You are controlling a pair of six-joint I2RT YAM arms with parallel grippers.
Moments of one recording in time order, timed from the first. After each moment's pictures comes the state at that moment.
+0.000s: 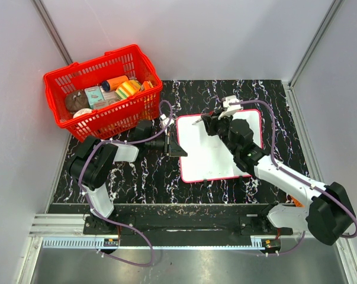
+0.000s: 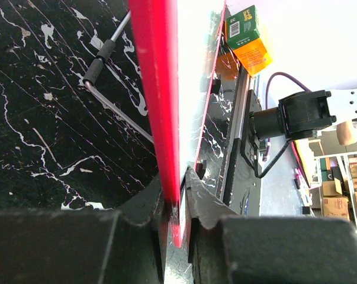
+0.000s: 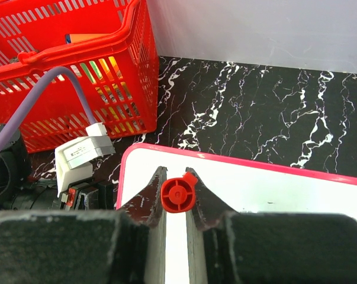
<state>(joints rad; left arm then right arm) -0.44 1.79 0.75 0.60 1.00 -0.57 0.66 1.21 0.79 0.39 0.19 0.23</state>
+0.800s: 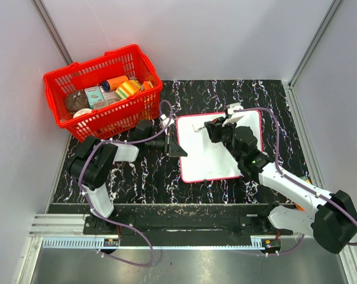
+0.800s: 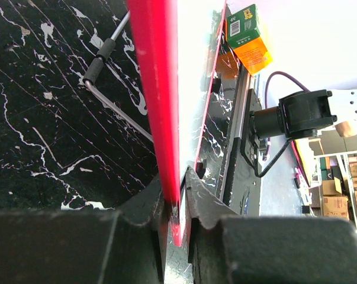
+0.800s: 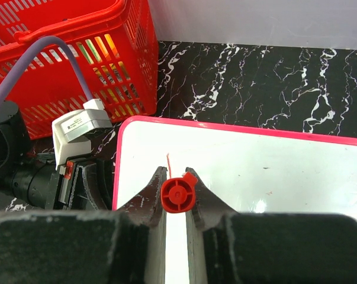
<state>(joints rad) -0.44 1.79 0.76 0.59 1.00 -0.56 0.66 1.12 0.69 0.38 0.19 0.27</state>
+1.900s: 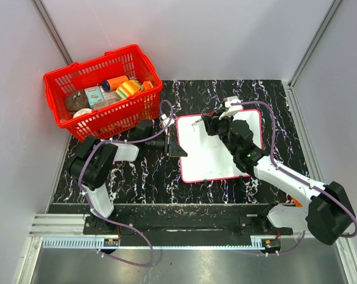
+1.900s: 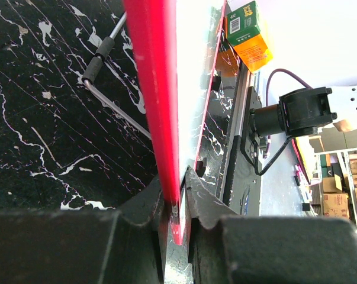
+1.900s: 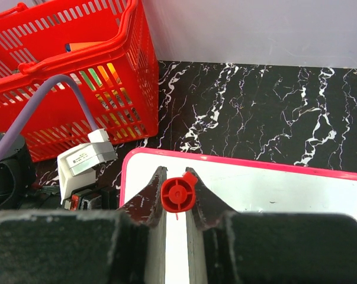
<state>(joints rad) -0.44 1.79 0.77 0.56 1.01 -0.55 0.66 1.21 0.77 0.42 0.21 0.28</state>
